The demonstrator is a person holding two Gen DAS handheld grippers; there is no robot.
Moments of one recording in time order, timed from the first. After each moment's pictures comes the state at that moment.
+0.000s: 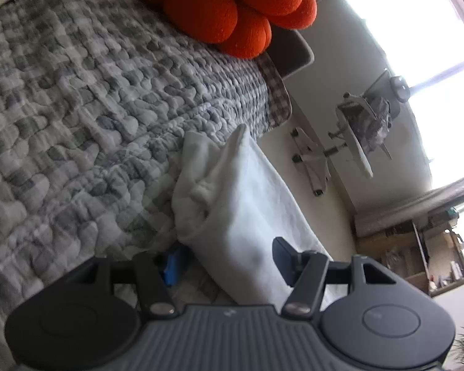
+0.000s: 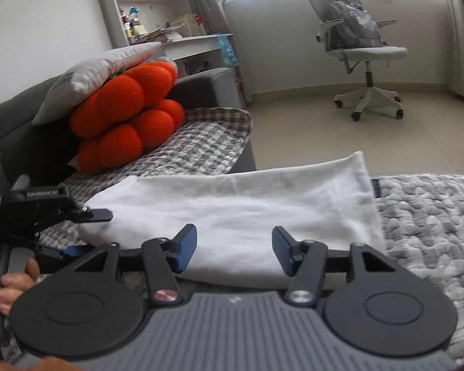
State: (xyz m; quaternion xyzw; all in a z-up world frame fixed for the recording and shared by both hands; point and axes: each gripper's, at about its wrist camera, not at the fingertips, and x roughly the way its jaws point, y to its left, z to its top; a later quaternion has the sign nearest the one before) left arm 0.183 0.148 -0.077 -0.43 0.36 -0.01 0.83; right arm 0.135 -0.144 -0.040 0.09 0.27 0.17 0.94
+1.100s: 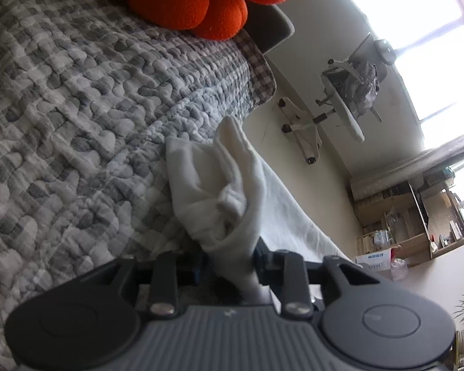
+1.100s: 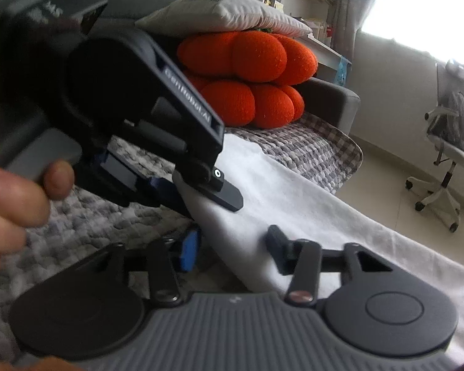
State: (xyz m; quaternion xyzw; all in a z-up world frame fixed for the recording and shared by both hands) left arm 0.204 0.156 -0.071 -0.38 0.40 -0.07 0.83; right arm 0.144 0.003 -0.073 -0.16 0.21 0.29 0.92
